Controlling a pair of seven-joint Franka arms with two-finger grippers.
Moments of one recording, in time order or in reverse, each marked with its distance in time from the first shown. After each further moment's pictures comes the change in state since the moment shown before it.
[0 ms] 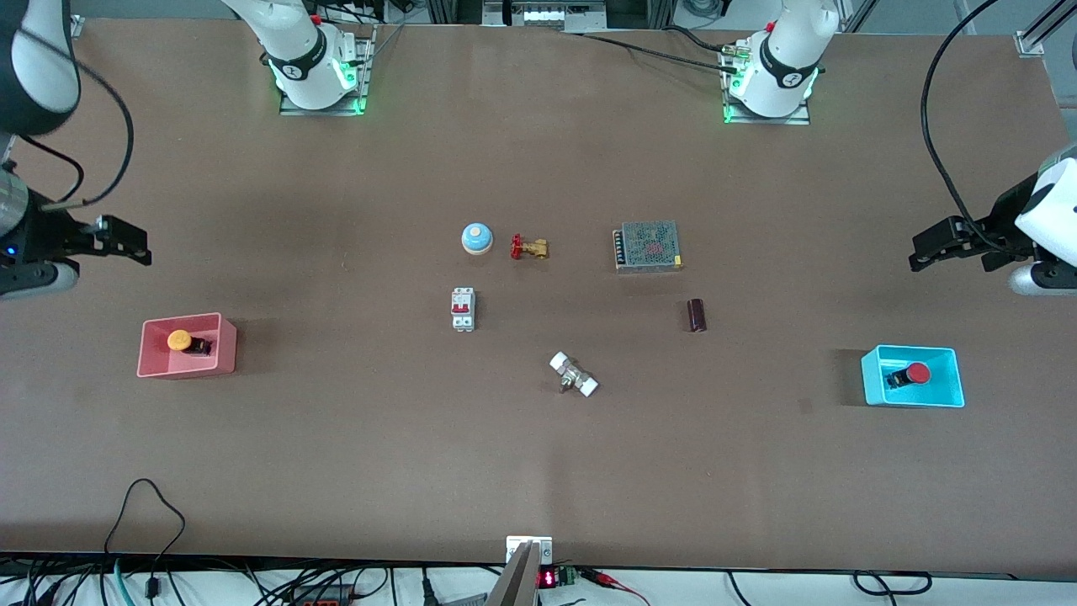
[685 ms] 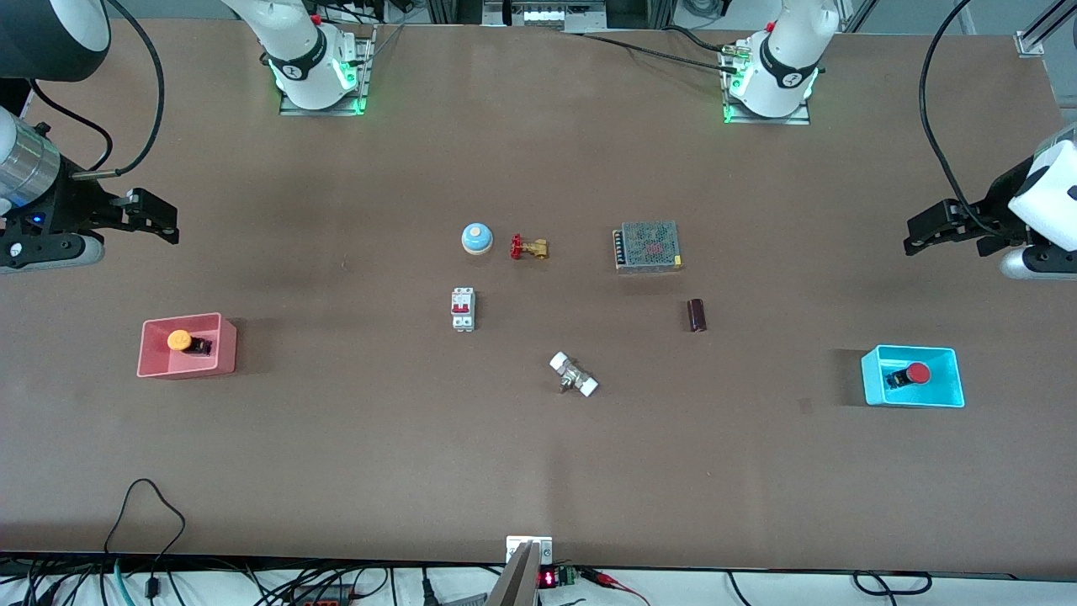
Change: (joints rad) left arm 0.006 -0.022 -0.015 -0.001 0.000 -0.047 -0.002; right arm 0.005 -0.031 0.077 0.007 -0.012 -0.058 0.167
